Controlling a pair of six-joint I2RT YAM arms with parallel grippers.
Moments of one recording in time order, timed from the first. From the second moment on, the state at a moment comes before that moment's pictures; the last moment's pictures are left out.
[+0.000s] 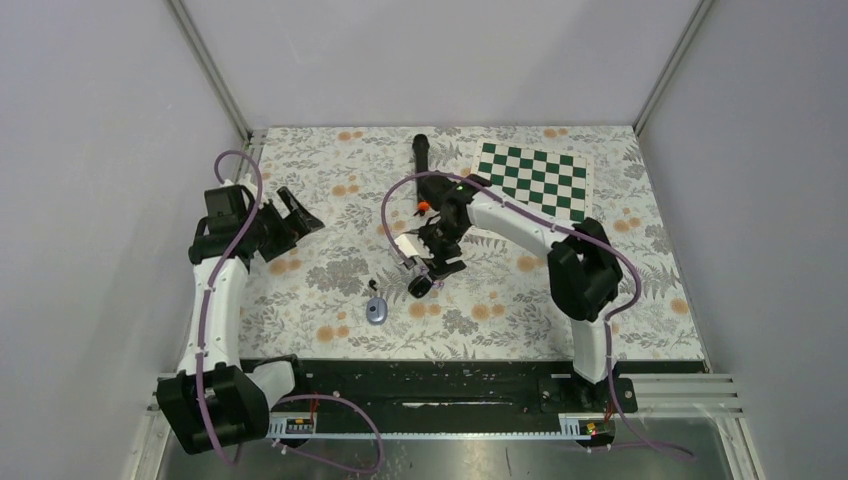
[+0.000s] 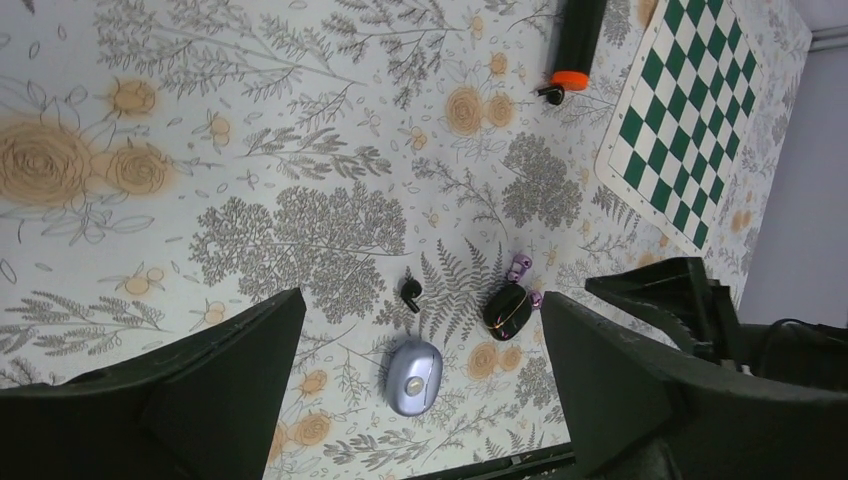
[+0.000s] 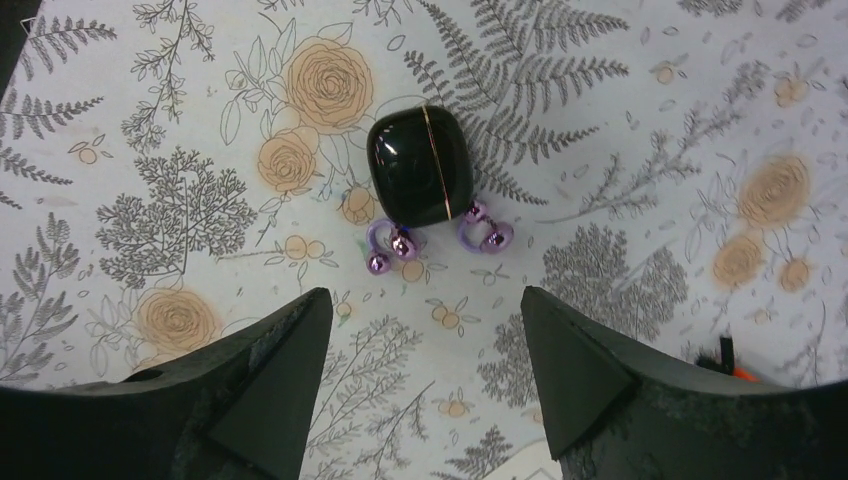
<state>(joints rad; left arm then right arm) 0.21 1.11 0.99 -0.67 0.45 -0.42 0.74 1.96 1.65 -1.06 -0.54 -1.40</state>
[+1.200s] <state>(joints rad) 0.28 1.08 0.88 -0.63 0.46 -0.49 0.86 2.16 1.72 -1.02 -0.43 -1.44</state>
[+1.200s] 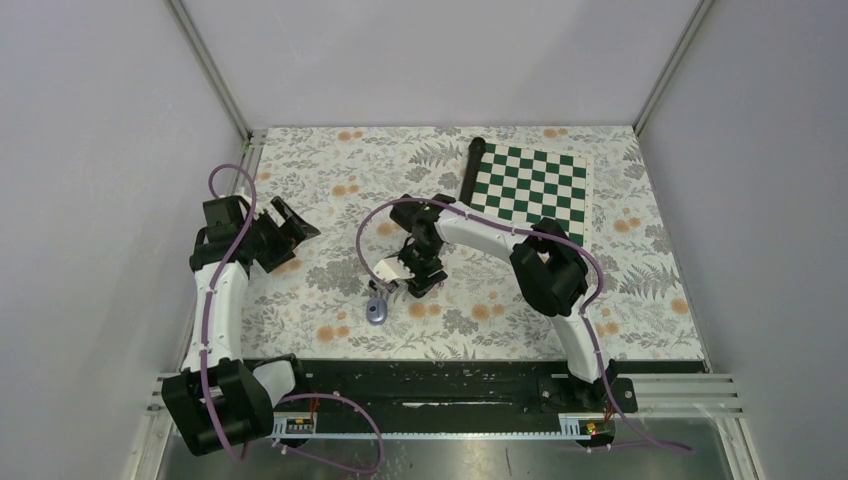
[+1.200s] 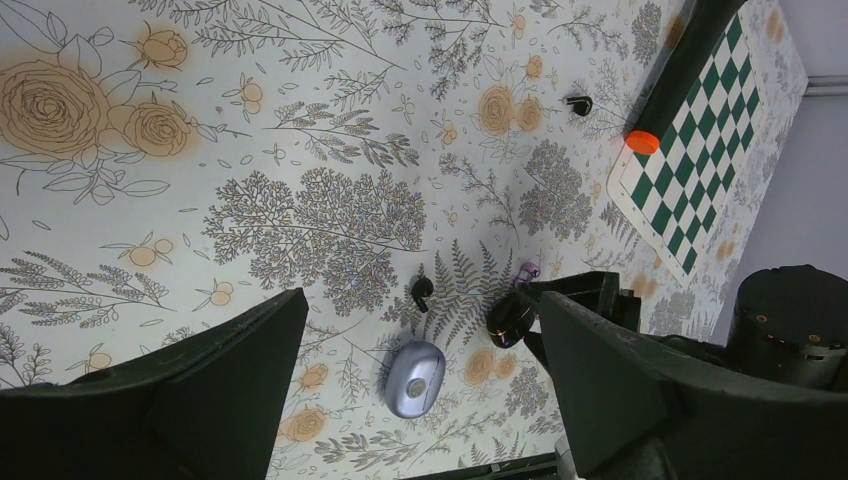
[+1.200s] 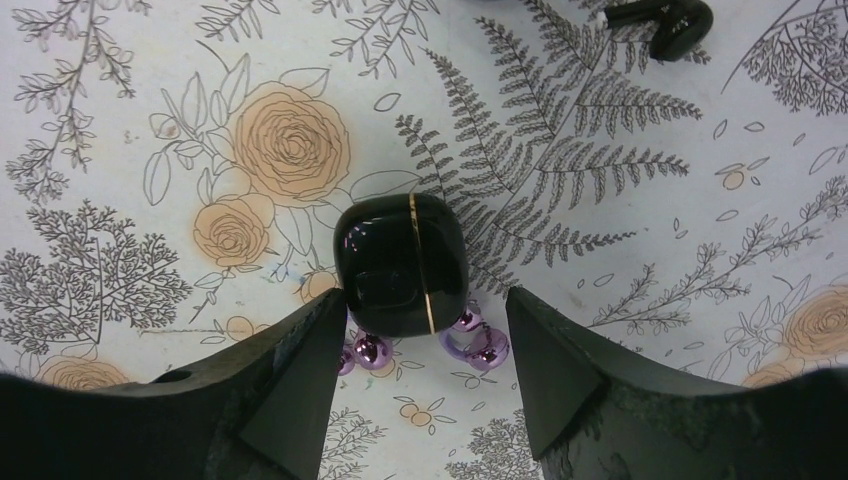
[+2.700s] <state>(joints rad) 0.26 1.29 1.01 -0.51 0.65 -0.49 0.87 1.77 1.55 -0.64 -0.26 -0.75</state>
